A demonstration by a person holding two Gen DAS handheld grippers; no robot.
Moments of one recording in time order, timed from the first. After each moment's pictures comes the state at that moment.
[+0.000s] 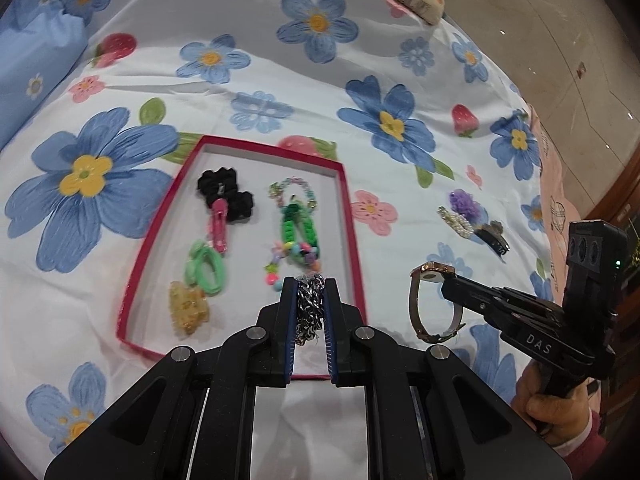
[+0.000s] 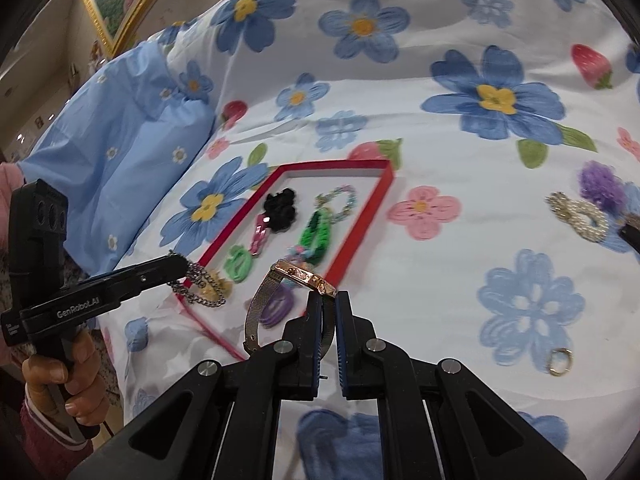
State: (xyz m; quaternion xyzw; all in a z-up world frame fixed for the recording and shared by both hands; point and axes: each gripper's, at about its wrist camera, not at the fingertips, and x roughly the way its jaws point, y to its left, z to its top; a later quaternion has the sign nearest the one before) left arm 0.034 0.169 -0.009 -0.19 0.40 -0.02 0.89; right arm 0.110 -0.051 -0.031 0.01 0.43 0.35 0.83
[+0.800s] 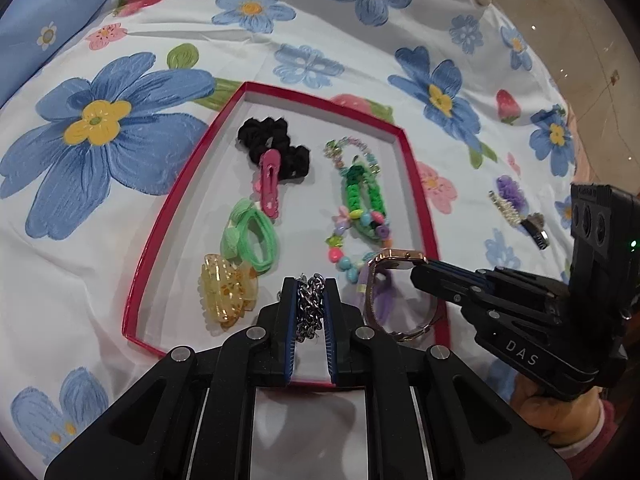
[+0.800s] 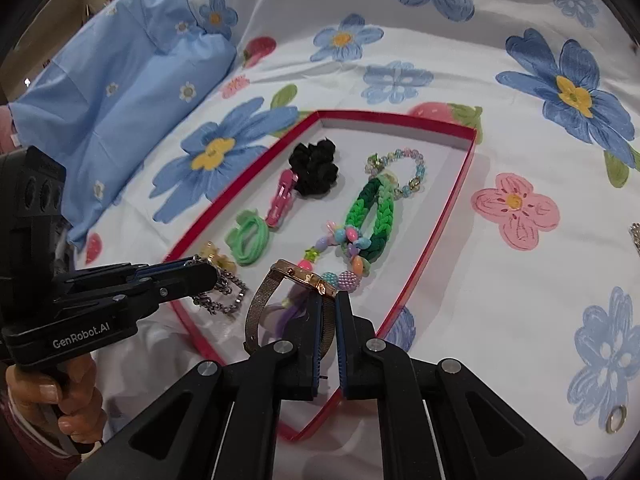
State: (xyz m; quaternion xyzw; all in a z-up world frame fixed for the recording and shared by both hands) left arm 0.053 0.198 -0.072 -0.21 0.46 0.02 0.87; right arm 0.127 0.039 -0.083 -0.08 0.47 0.37 0.80
